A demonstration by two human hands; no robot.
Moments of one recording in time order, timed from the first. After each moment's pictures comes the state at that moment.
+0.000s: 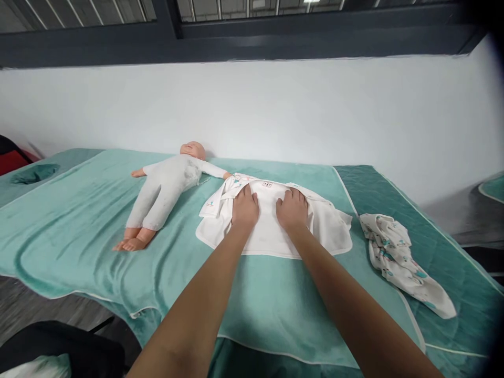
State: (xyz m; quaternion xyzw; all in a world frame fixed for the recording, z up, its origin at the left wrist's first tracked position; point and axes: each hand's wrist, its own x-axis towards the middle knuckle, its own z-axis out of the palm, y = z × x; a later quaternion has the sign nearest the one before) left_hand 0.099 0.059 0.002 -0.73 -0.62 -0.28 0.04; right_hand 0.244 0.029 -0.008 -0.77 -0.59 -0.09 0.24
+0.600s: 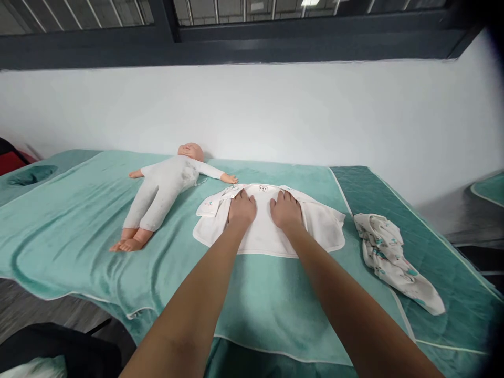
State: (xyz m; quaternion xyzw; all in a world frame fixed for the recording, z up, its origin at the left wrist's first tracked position) left_hand 0.103 0.074 -0.001 -0.73 -0.67 -0.15 -0.05; right_hand 0.244 0.037 -0.010 -0.77 -0.62 -0.03 0.15
